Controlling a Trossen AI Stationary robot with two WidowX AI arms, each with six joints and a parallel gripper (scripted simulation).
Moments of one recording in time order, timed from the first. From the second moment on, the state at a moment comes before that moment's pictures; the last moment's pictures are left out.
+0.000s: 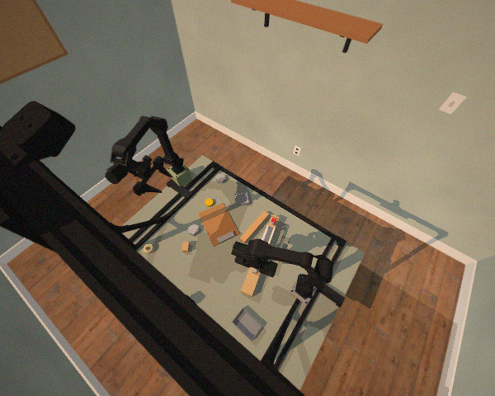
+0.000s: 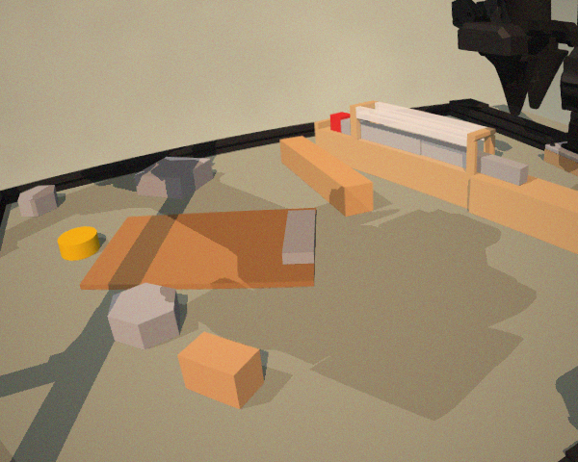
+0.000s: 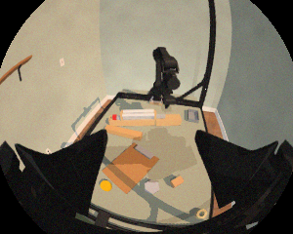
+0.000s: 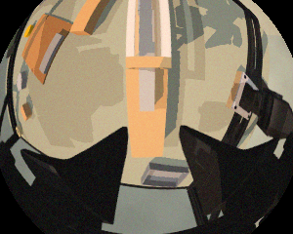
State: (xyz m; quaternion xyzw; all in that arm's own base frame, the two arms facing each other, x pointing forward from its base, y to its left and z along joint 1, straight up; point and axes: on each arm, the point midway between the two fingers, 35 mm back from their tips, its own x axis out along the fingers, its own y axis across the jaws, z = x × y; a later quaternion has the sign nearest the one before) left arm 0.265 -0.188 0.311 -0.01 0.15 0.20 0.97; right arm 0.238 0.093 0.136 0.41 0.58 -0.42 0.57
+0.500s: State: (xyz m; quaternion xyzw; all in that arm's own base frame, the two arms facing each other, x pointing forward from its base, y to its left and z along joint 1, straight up) left arm 0.265 -0.189 0.311 -0.01 0.15 0.20 0.97; right arm 0.297 0.027 0.142 0.42 0.57 -0.42 0.57
